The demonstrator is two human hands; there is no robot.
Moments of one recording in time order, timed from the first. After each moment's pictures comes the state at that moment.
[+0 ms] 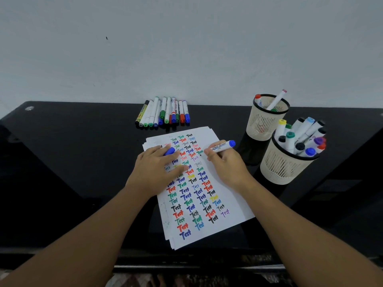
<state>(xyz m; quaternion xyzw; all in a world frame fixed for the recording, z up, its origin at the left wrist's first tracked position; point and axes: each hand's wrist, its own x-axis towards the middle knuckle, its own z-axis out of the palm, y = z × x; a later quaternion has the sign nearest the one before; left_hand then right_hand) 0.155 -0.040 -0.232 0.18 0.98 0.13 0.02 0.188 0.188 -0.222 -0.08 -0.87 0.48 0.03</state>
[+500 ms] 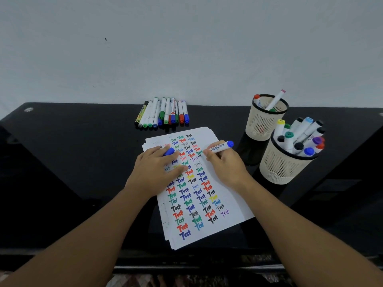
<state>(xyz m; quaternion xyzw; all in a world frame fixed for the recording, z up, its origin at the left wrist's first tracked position) 0.155 -0.040 -0.233 0.18 0.98 0.13 0.02 0.189 0.185 -0.219 -0.10 -0.89 0.45 0.02</state>
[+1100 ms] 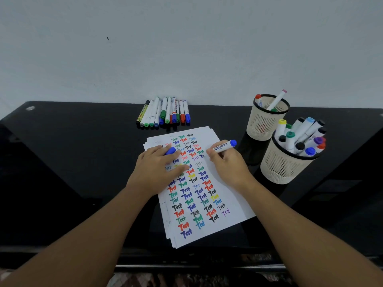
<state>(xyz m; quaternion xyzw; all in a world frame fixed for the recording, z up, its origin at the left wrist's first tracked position) 0.154 -0.041 -0.236 0.18 0.97 0.14 0.02 0.192 0.186 -0.218 -0.11 -0.88 0.45 0.03</state>
